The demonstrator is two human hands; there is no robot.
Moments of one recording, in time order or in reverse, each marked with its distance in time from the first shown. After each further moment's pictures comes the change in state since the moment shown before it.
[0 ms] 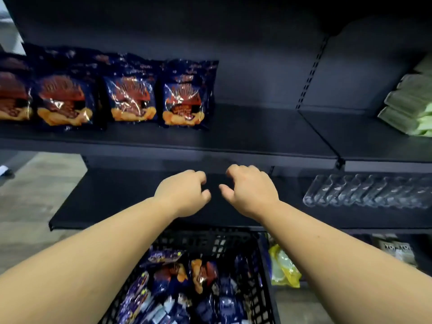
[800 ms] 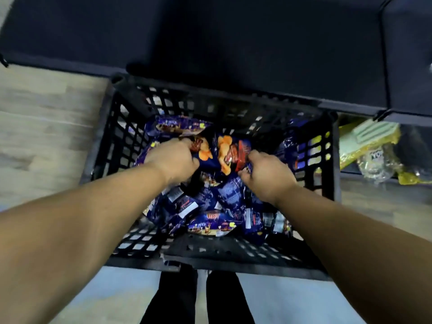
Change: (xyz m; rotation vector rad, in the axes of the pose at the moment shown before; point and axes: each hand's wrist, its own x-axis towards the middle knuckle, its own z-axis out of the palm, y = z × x) left_hand -0.043 -0.125 0.298 -0.035 -0.504 -0.356; right_hand -0.089 0.016 0.317 0.161 -0.687 0.093
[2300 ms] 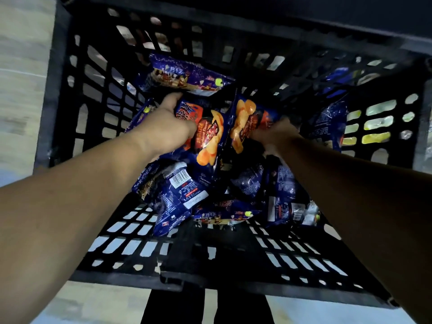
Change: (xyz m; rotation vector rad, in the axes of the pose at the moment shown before) left_hand 0.046 -0.037 0.042 -0.849 -0.080 -0.278; right_hand 0.100 0.013 0.069 0.757 -0.189 0.616
